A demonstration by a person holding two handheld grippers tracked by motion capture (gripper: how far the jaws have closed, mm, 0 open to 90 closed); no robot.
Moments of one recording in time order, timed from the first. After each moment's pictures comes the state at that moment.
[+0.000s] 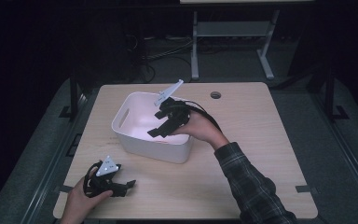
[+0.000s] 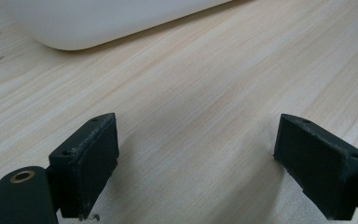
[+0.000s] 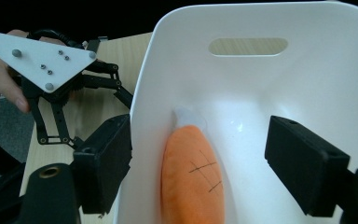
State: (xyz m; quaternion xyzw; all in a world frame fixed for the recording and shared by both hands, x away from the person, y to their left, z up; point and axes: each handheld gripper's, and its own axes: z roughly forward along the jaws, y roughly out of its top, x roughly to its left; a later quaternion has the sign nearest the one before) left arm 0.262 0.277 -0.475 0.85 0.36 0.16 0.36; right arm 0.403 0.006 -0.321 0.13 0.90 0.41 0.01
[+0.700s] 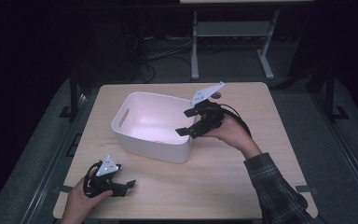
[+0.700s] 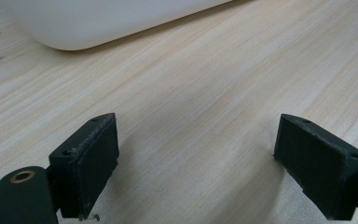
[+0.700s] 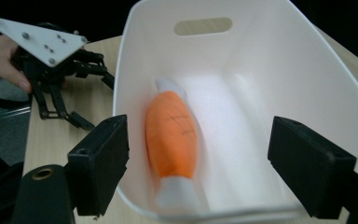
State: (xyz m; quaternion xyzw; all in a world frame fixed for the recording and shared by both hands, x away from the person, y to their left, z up) left arm 0.261 0.277 -0.475 0.85 0.36 0.16 0.36; right arm 0.382 -0.082 -0.317 0.18 0.88 0.44 0.05
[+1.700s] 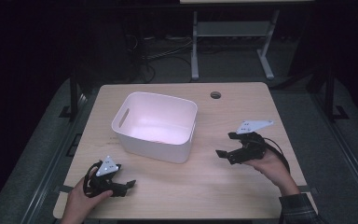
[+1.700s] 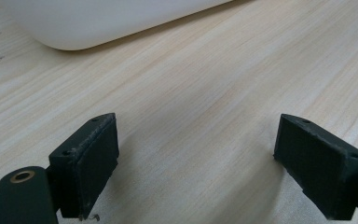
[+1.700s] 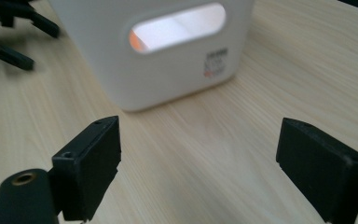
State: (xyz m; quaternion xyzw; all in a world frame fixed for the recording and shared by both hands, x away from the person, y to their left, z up) left arm 0.262 0.277 -0.475 0.85 0.36 0.16 0.36; right arm 0.325 -0.193 -0.396 0.31 0.84 0.43 0.11
